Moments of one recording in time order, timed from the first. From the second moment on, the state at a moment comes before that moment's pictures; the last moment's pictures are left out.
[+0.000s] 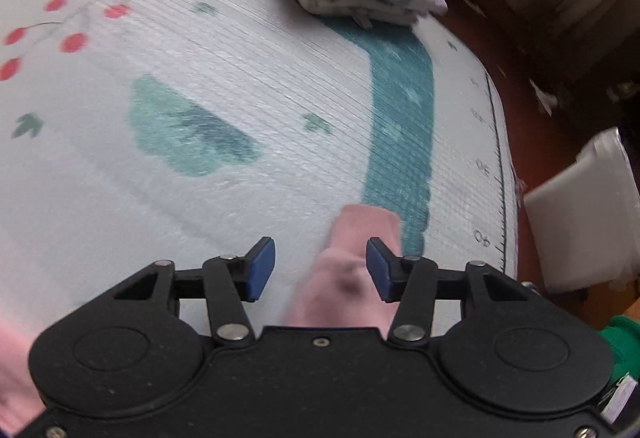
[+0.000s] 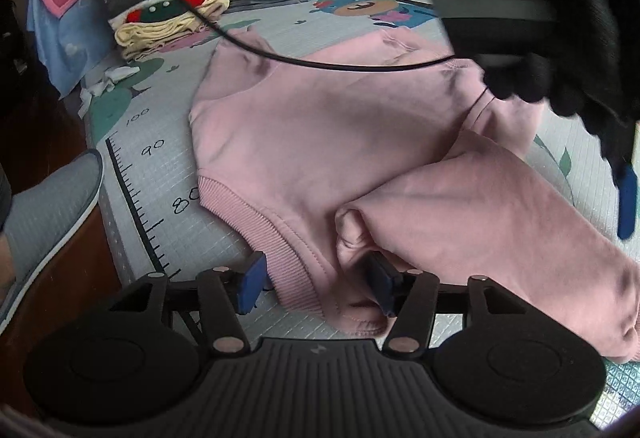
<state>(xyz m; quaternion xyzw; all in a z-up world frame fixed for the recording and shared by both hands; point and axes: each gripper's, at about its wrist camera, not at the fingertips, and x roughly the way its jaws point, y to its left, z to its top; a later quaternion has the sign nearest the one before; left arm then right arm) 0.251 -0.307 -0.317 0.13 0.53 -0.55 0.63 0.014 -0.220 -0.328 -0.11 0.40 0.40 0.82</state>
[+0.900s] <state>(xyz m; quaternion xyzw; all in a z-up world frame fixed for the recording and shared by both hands) 0.273 -0.052 -0.238 -0.14 0.42 -0.46 0.77 0.026 -0.241 -0.315 -0.04 0.40 0.39 0.83</state>
